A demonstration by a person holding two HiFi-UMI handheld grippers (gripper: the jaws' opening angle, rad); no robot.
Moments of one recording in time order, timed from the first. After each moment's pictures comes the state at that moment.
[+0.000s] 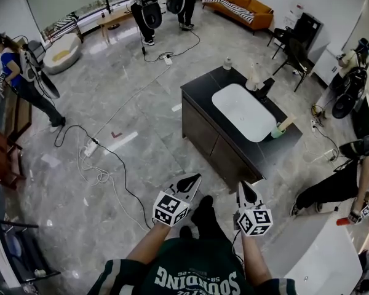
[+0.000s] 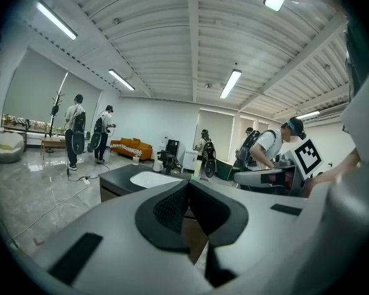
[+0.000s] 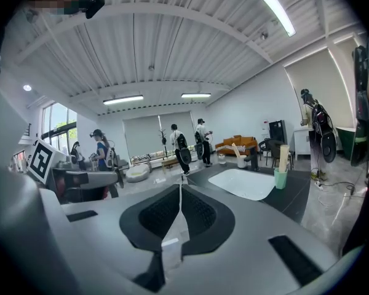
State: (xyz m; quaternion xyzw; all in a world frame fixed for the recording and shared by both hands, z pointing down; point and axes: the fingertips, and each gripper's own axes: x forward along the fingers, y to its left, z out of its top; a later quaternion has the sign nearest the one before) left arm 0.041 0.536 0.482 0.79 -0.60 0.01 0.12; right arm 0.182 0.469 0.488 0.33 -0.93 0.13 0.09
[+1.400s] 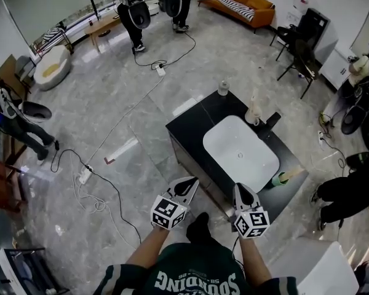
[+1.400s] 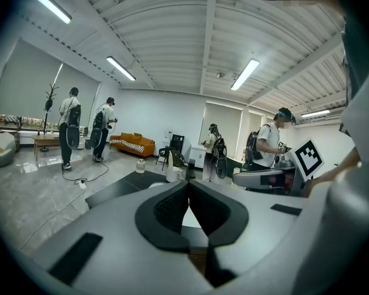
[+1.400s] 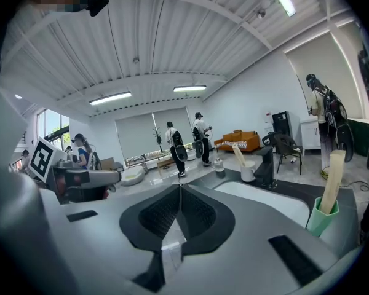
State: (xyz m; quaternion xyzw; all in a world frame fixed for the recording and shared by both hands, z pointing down) left arm -0.072 0.226 0.500 0.79 -0.60 0.03 0.14; right arm 0.064 0.164 0.513 0.32 -0.93 0.16 0.09
